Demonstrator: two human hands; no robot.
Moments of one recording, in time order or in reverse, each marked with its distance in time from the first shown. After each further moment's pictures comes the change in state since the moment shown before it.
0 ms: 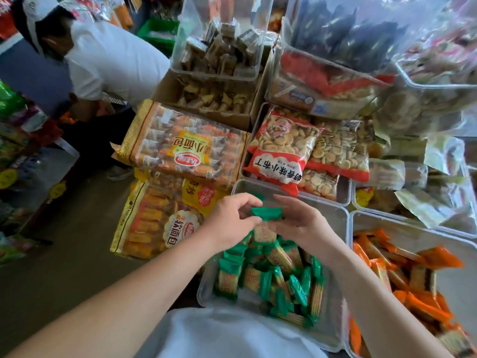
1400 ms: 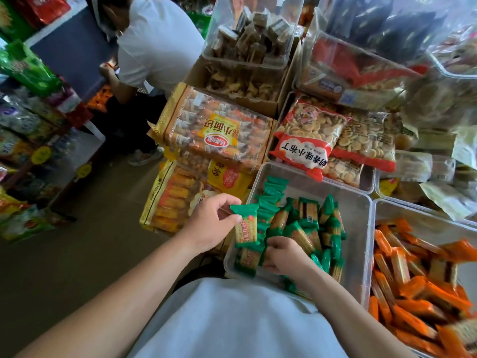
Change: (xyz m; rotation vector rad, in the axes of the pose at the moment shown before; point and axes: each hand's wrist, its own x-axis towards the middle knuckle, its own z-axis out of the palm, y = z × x) left_hand -0.075 -0.070 -0.042 -0.085 0.121 -0.082; right_hand -0.040 0.051 0.113 -0.017 -0.049 0.465
